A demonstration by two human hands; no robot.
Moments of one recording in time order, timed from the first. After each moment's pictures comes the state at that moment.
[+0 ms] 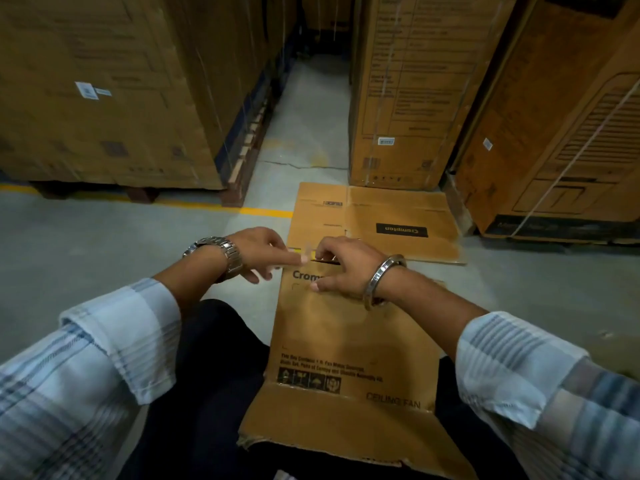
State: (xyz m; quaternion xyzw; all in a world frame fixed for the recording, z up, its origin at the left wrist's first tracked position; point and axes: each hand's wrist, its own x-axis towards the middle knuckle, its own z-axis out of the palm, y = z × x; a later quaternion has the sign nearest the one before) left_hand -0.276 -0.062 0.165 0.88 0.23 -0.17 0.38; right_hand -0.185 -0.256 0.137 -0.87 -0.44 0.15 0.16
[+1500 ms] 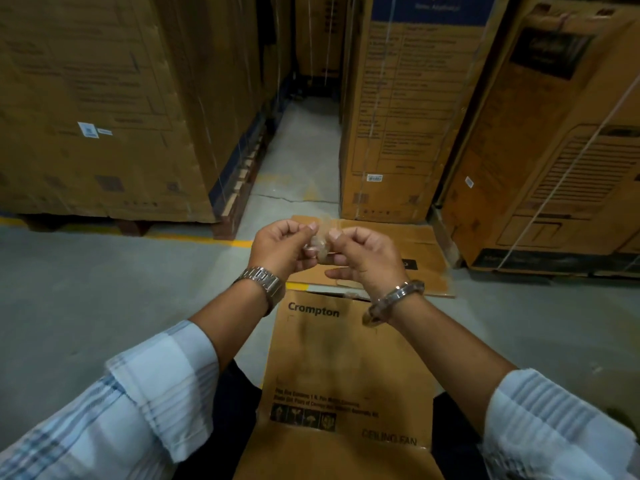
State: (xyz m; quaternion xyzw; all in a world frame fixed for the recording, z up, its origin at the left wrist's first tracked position) left_hand -0.249 -0.125 0.204 0.61 0.24 0.17 0.74; right_hand -0.200 -0.264 0.202 -0.66 -0.17 0.19 0.70
